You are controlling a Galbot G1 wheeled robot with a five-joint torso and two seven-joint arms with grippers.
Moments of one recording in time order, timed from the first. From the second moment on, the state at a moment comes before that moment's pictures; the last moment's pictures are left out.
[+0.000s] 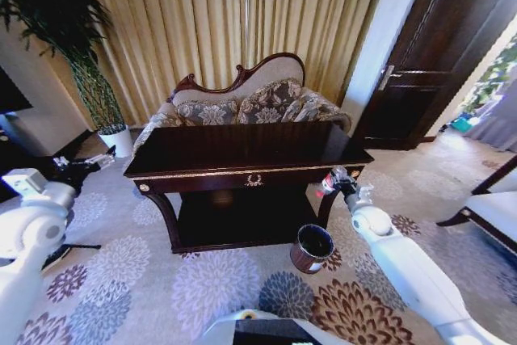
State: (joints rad) left arm 1.39 -0.78 -1.01 -2.06 -0.87 0.36 -0.17; right arm -1.03 0.90 0.36 1.49 0.56 -0.11 0.15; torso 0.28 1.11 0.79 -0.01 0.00
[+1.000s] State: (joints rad) left arm 1.39 -0.87 -0.88 -2.04 -0.74 0.28 -0.17; right arm -0.97 1.08 0.35 0.97 0.35 0.17 0.03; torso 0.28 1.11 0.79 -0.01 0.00
